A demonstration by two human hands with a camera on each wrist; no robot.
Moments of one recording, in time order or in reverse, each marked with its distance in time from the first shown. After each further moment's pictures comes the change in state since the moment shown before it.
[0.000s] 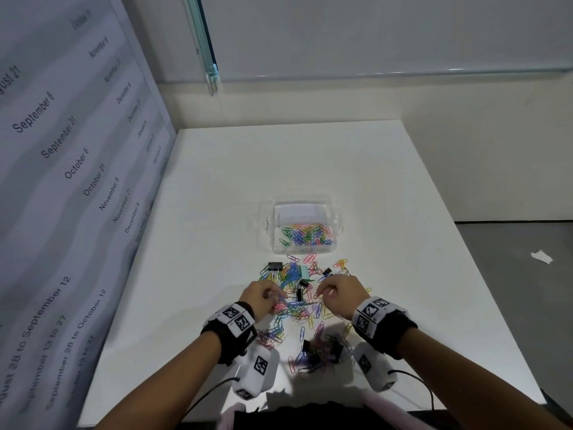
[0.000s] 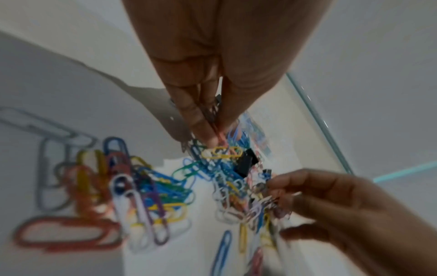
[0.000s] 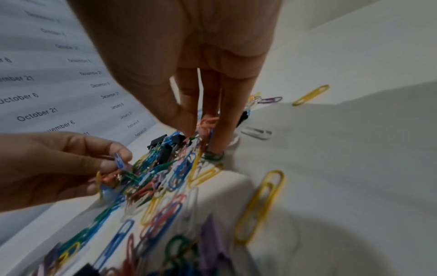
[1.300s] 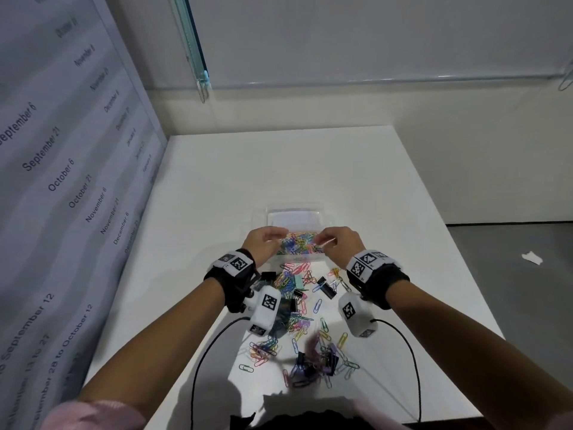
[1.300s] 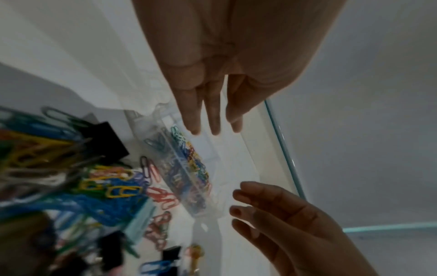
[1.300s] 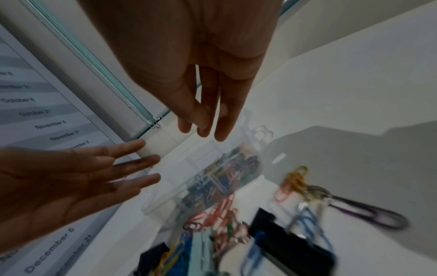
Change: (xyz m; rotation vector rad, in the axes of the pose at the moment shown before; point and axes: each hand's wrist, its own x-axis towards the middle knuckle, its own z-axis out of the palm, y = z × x) left_hand 0.046 0.092 -0.043 -0.348 0.119 0.113; right_hand 0.048 -0.037 -0.075 0.187 0.230 0.031
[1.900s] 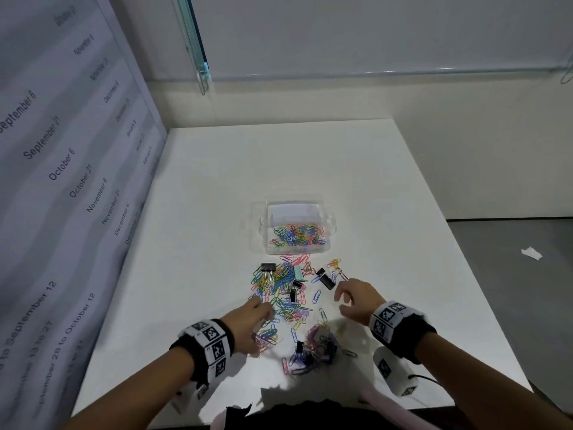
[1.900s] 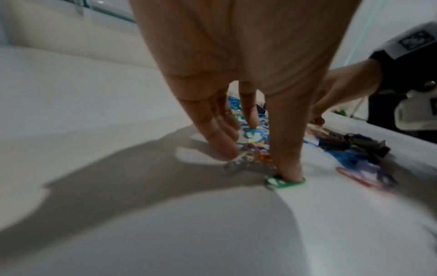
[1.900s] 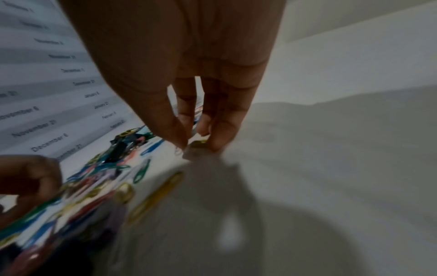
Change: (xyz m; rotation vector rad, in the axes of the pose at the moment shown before) left_hand -0.088 -0.100 -0.013 1.019 -0.538 0.104; right_hand -0.064 0.089 0.028 -0.362 -0.372 -0.013
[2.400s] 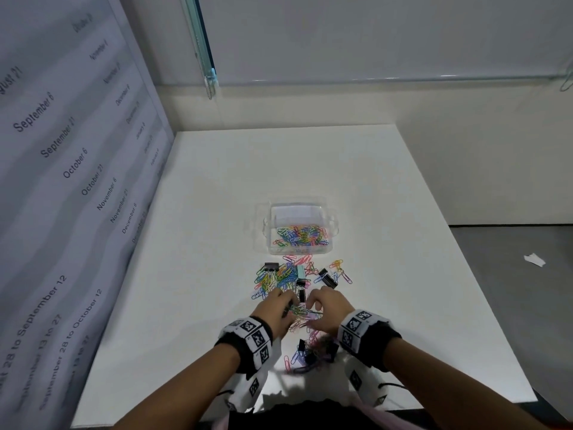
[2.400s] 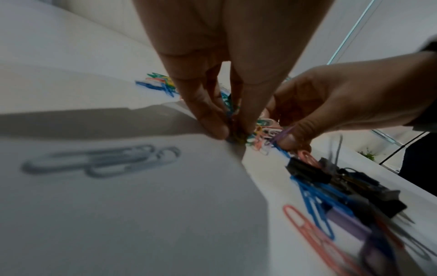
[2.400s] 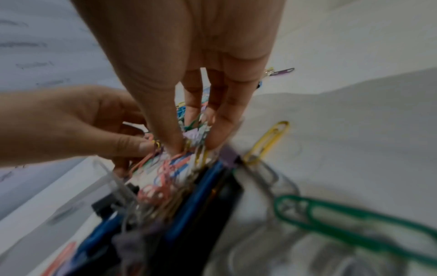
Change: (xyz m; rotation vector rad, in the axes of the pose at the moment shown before) left_hand 0.032 0.041 0.014 -0.185 0.322 -0.070; right_hand 0.003 -0.053 0.031 0.022 -0.037 -0.065
